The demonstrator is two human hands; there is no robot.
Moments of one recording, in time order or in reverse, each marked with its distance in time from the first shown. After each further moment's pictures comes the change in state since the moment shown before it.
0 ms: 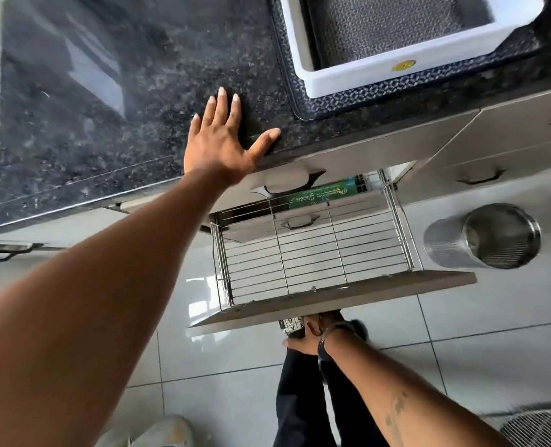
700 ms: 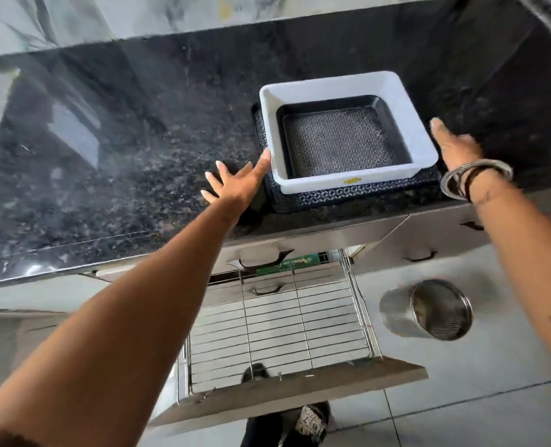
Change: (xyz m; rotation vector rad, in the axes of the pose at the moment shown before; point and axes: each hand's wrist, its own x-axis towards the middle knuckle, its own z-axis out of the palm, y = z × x) left_hand 0.061 0.067 -0.039 -0.834 -0.275 -0.464; right_hand -0.085 0.225 -0.441 0.976 1.102 0.481
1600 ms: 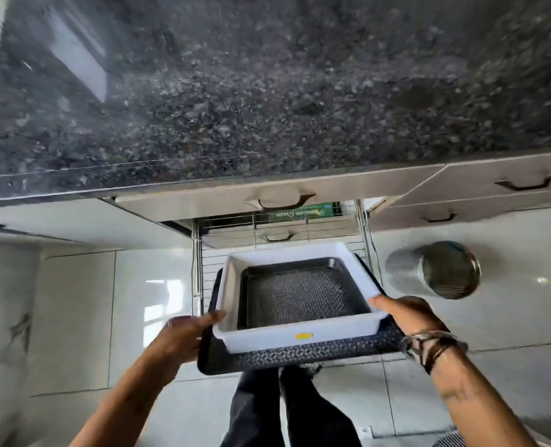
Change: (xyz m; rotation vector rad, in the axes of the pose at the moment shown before) left_hand -0.213 -0.259 -0.017 -0.532 -0.259 -0.587; right_hand -0.259 0.209 0.034 -0.179 -0.507 0.414
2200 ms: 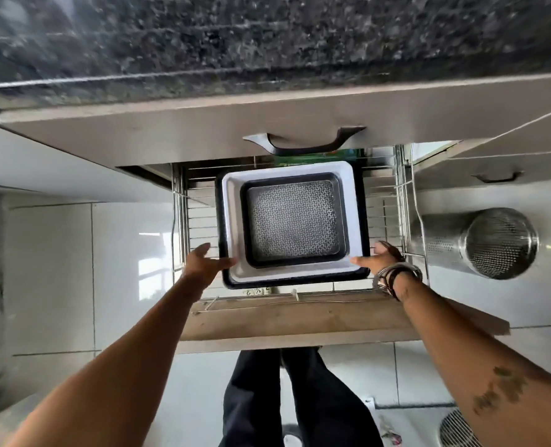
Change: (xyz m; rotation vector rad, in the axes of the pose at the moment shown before) left_hand 0.262 -0.043 0.021 0.324 0.154 0.105; right_hand 0.222 0.042 0.144 -0.174 -0.113 0.023
